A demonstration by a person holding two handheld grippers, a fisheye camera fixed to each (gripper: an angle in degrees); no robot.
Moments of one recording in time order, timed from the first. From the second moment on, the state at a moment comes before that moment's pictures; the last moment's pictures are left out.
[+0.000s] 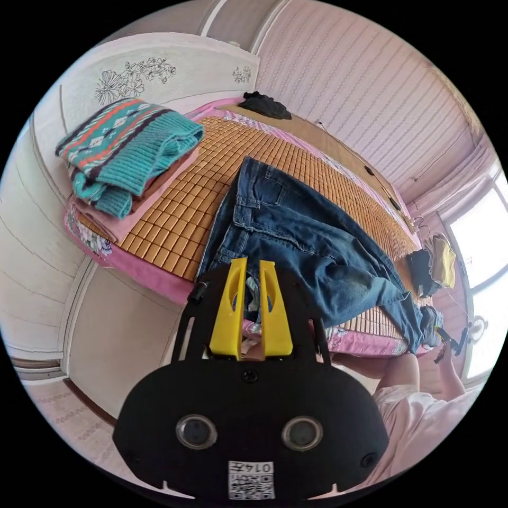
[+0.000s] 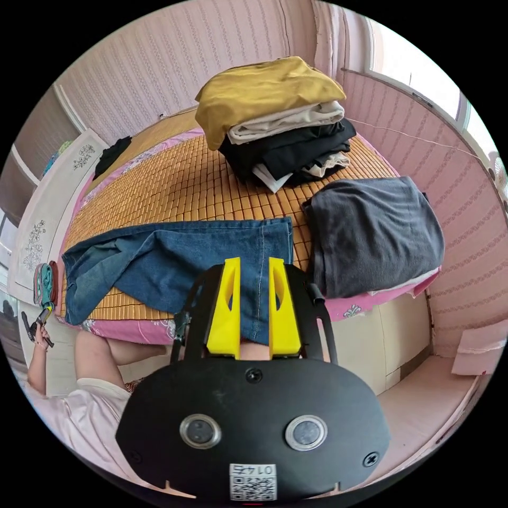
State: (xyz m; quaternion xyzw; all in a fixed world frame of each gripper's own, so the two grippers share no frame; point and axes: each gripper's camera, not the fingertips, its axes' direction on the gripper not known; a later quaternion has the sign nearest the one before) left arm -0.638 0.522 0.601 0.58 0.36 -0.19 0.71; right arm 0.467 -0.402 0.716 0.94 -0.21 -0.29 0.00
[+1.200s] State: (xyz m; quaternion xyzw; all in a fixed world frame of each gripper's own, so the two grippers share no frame) left arm -0.664 0.302 0.456 0.50 0.13 -0.22 0.83; right arm 0.437 -0.250 0.747 0.98 -0.10 -0.19 -0.01
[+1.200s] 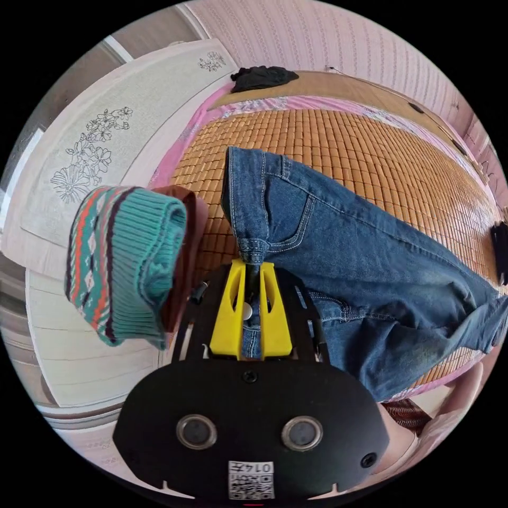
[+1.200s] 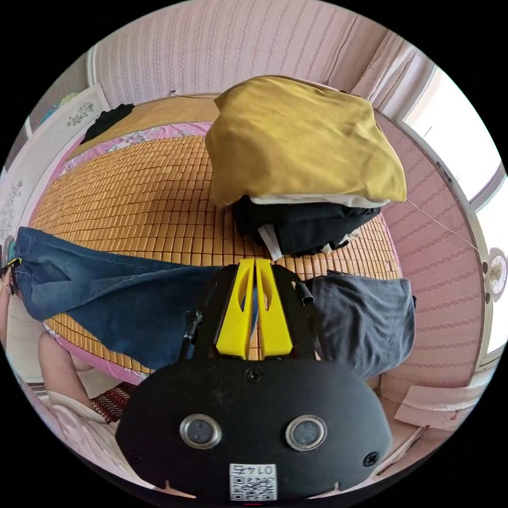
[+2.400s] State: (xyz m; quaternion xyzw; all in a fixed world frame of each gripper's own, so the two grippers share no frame) left arm -0.434 0.184 0.417 0.53 0.19 0.05 0.82; right arm 0.279 -0.229 0.701 0.98 -0.02 -0.22 0.00
